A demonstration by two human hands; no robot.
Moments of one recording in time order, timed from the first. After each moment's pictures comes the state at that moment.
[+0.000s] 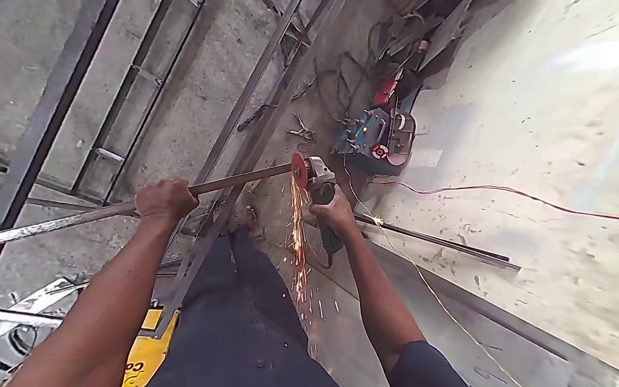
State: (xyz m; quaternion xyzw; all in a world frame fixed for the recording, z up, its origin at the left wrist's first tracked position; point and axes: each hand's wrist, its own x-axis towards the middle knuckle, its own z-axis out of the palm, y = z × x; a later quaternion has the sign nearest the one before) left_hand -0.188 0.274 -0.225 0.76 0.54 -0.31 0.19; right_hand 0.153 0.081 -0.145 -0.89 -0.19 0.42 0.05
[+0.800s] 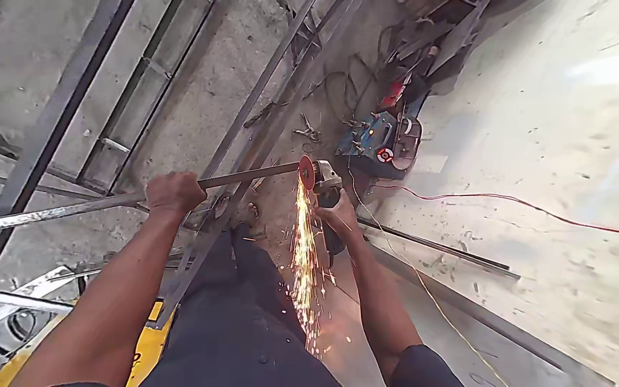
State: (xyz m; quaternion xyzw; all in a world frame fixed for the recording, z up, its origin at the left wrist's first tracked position) left_hand -0.185 0.275 -0.220 0.75 0.54 -0.32 0.21; right_hand 0.147 0.073 -0.153 -0.90 -0.20 0.39 0.02
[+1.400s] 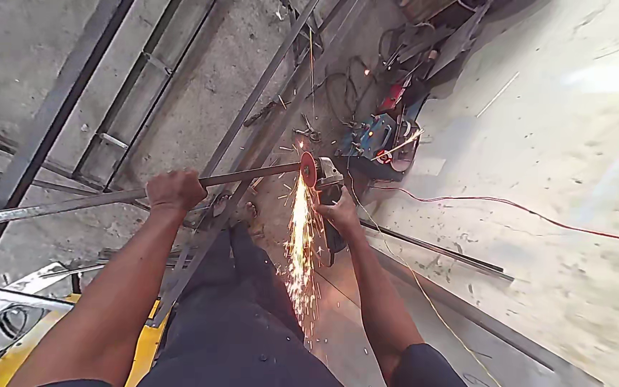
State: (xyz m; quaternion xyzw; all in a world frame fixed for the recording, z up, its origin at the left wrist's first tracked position) left_hand -0.190 0.269 -0.225 0.77 0.54 -0.27 0.20; right_hand 0.152 0.078 -0.149 -0.89 -0.21 0.40 0.04
